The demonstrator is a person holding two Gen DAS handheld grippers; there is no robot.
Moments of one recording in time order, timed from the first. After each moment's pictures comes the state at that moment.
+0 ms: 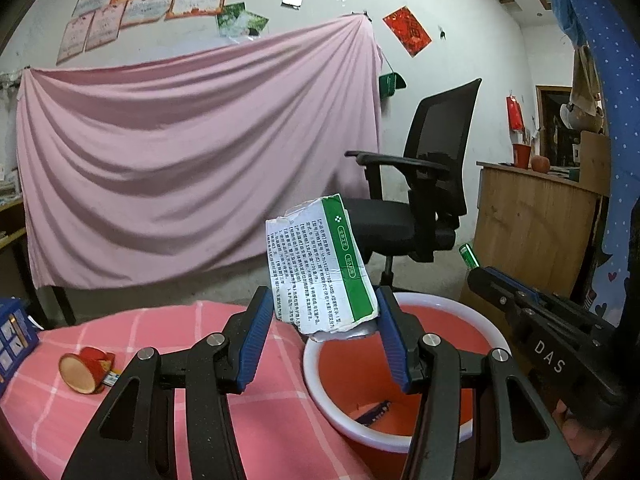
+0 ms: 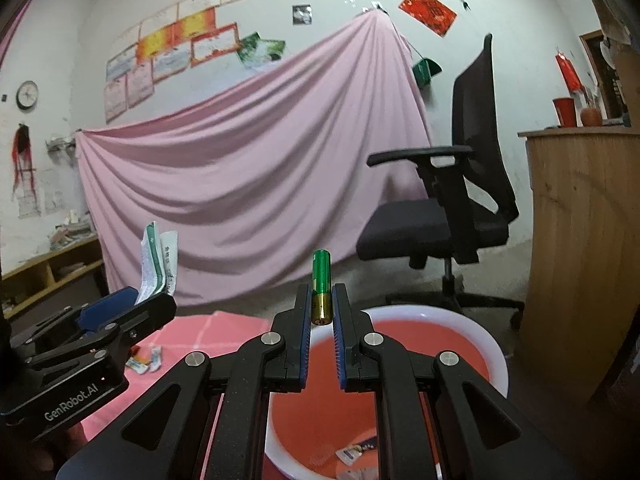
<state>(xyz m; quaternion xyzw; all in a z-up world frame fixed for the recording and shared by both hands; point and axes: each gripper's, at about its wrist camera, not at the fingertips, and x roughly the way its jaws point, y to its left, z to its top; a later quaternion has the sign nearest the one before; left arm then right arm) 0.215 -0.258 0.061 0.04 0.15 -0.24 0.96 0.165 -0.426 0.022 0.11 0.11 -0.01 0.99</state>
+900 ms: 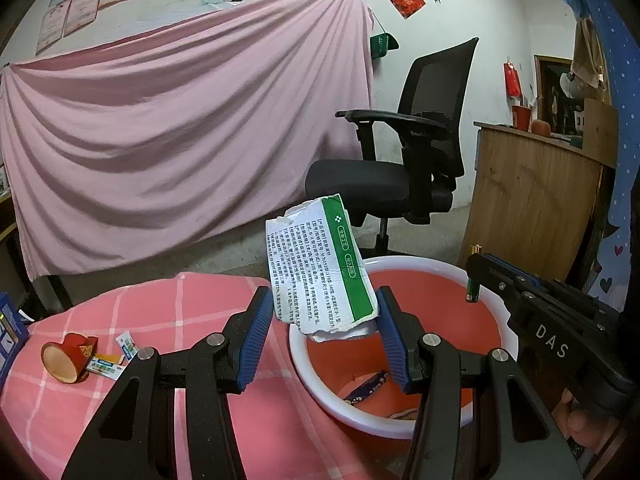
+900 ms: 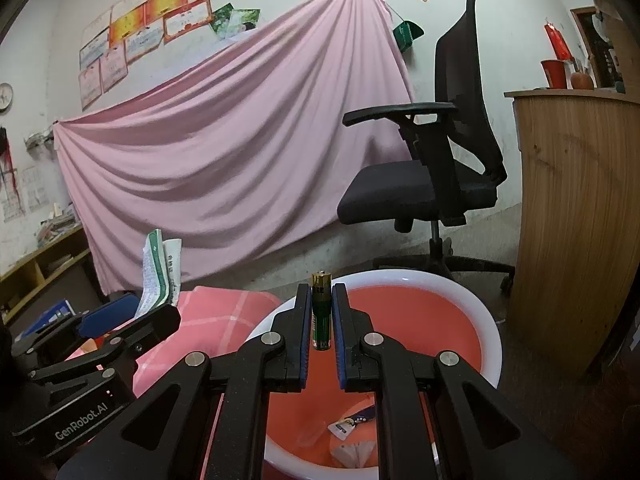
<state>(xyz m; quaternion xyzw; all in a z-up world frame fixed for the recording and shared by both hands) 0.233 -0.279 0.043 0.07 0.21 -0.25 0.94 0.178 -0.444 0.010 0.14 0.17 -0.02 0.98</state>
